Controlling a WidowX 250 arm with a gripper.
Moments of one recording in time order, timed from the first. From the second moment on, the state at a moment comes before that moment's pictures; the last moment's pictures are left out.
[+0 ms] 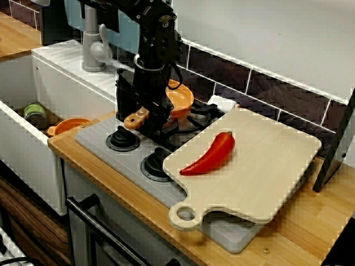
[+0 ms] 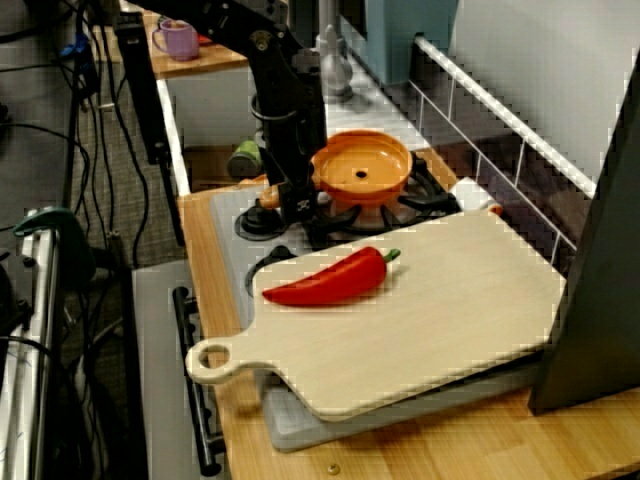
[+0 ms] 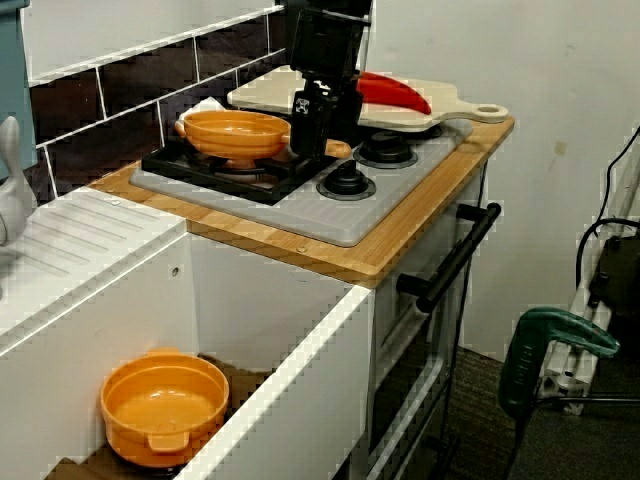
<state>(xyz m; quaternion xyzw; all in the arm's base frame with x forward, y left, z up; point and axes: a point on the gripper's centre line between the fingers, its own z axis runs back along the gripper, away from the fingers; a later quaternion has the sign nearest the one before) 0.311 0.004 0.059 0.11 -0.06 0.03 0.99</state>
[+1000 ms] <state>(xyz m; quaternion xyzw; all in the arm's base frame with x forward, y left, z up) 0.305 0.008 0.058 0.10 -0.06 0.02 0.99</state>
